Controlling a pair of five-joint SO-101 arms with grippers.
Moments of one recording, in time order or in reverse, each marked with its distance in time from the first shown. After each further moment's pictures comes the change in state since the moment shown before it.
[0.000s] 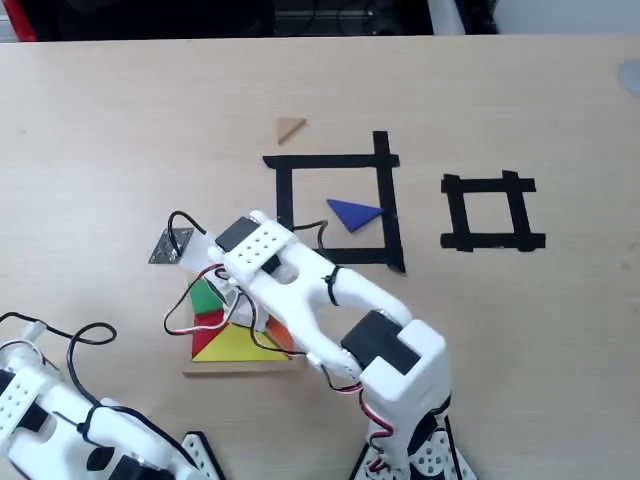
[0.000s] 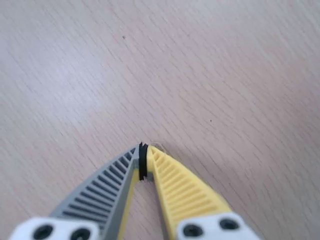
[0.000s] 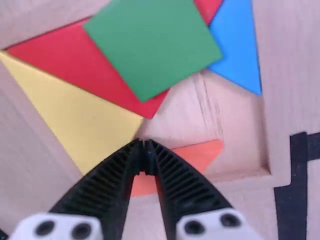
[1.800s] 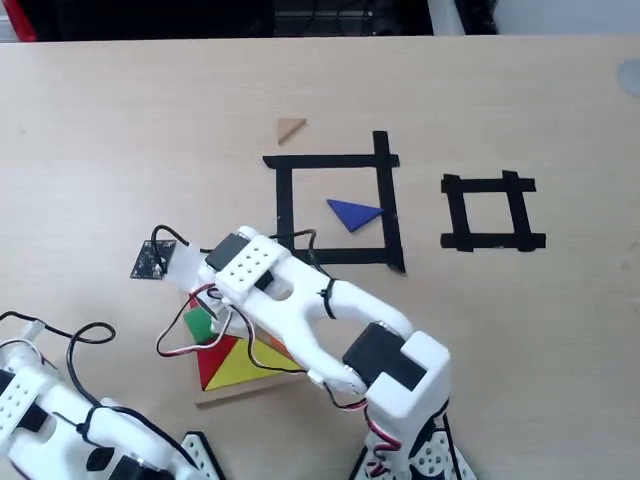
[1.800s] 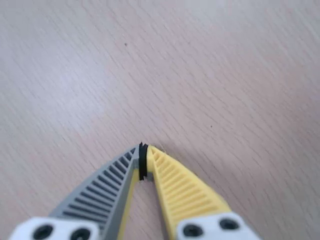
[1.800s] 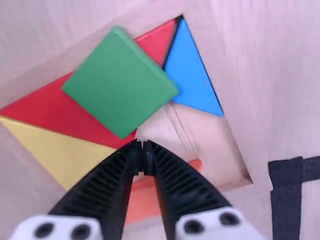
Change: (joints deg) left arm 0.0 0.0 0.0 -1.2 0.0; right arm -4.2 -3.3 3.4 -5.5 0.0
